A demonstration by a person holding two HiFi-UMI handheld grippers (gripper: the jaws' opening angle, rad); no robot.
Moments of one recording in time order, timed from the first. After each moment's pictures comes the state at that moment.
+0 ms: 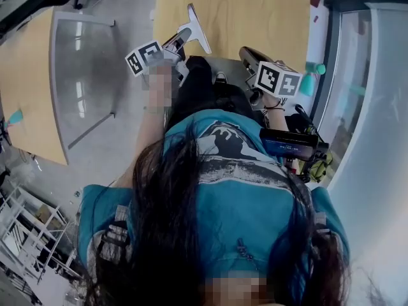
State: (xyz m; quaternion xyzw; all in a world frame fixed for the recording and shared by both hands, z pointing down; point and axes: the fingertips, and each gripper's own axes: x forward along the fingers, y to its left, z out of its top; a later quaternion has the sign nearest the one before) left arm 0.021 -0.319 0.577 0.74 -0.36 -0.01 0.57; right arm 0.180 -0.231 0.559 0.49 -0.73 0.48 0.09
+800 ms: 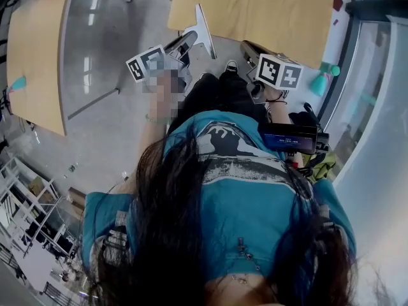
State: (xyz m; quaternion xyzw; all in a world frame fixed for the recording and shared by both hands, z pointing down) left arm -0.010 -0.245 0.558 0.74 -0.39 0.00 0.55; right arm 0.139 -0.211 0.578 0.43 -0.75 0.49 0.11
